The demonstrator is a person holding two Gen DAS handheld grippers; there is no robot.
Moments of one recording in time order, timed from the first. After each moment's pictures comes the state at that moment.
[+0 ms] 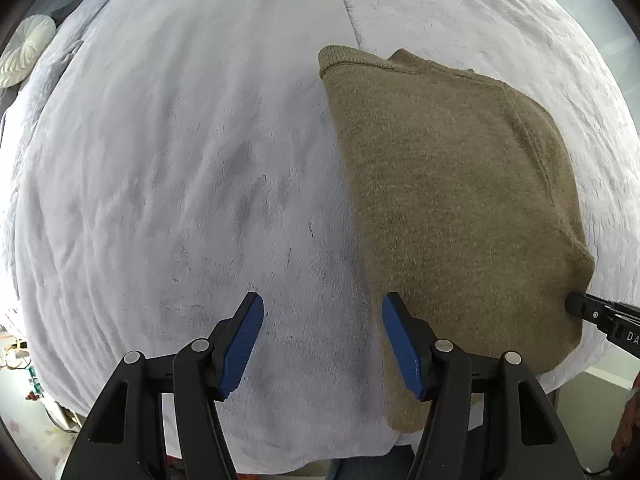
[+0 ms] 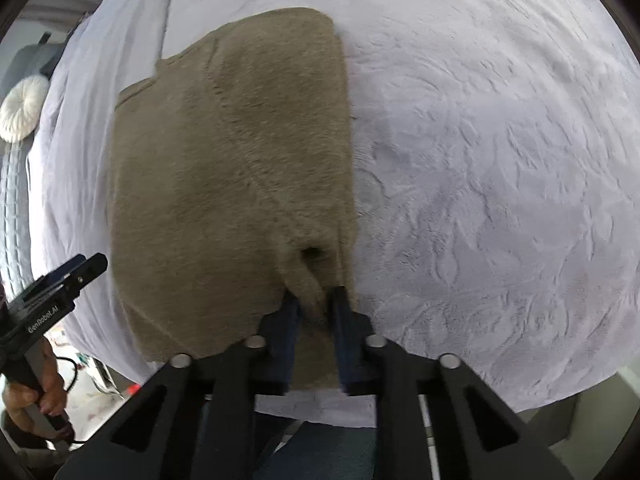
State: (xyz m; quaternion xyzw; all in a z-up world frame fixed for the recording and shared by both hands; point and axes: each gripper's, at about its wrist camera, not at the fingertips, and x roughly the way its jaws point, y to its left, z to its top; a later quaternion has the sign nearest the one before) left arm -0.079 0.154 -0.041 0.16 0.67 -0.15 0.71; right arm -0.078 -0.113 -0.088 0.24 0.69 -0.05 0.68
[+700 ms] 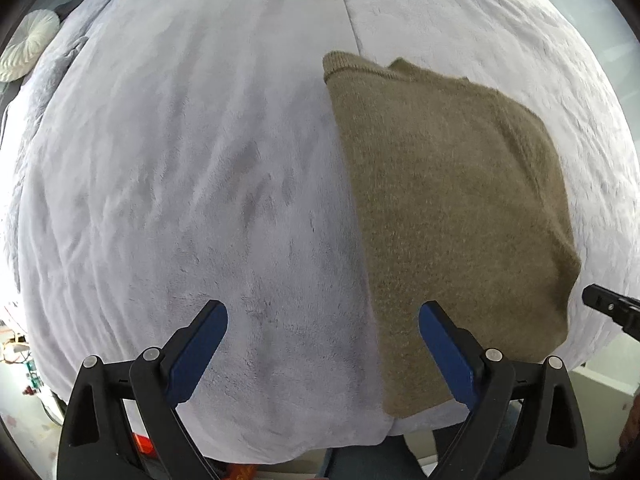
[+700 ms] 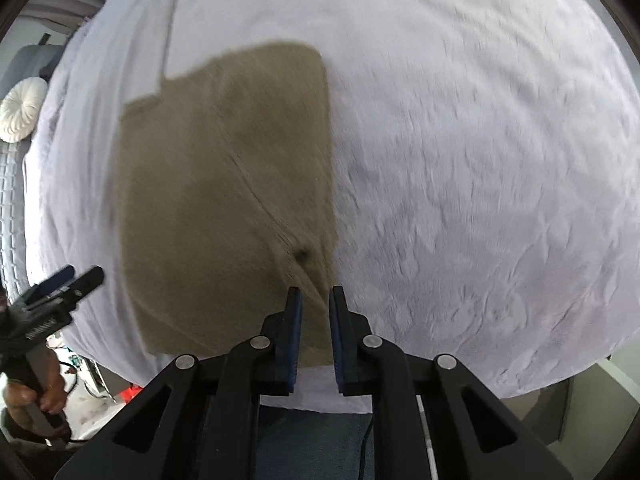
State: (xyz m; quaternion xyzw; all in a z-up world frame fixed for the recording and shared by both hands) left arm -0.081 0.167 -0.014 0.14 0.67 -0.15 0.72; right arm -0.094 -0.126 -0.051 0.24 0.67 -0.07 0.70
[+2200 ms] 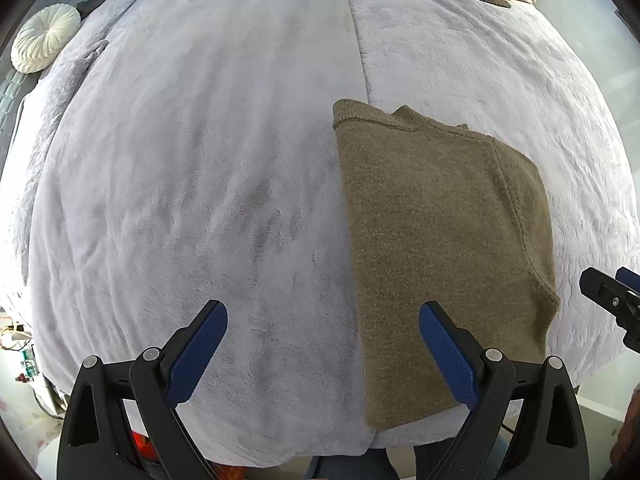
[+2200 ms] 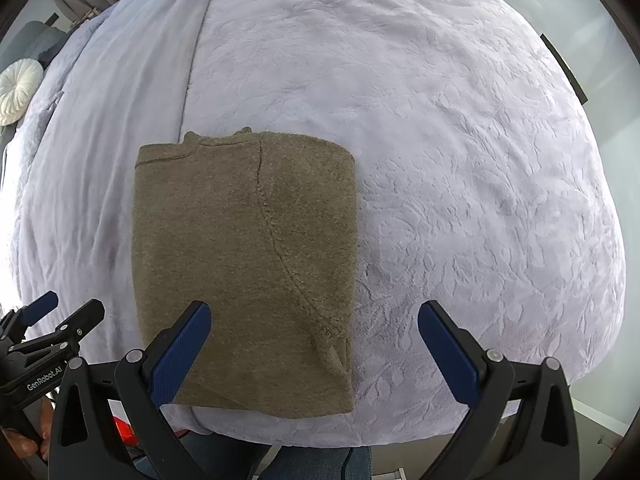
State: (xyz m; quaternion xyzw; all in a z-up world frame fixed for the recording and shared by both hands) left arm -0.068 0.157 0.012 0.12 0.65 -0.13 0.74; right arm -0.044 -0.098 0.000 0.13 0.65 -0.12 0.74
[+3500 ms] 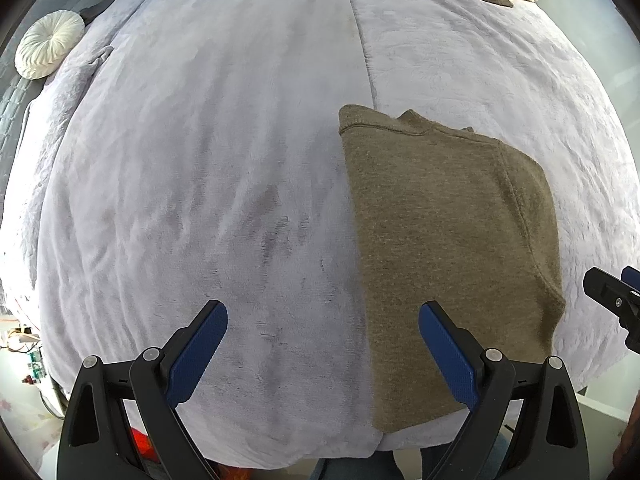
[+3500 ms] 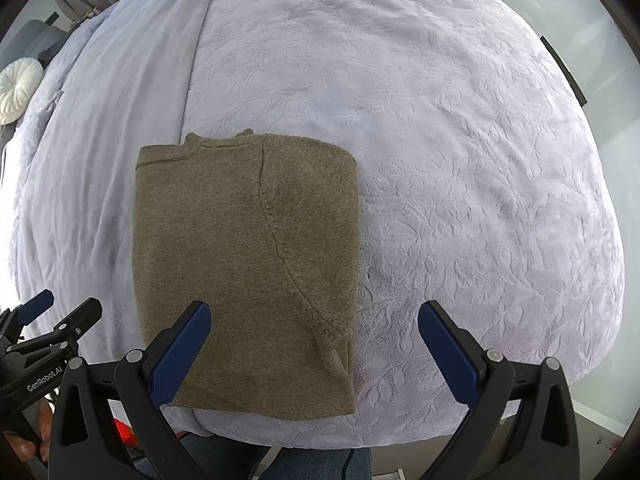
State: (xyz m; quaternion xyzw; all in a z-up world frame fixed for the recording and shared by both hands) left arm -0.066 0.154 0.017 0.13 0.64 -0.12 0.75; right arm -0.040 -0.096 0.000 0.13 0.65 -0.12 0.74
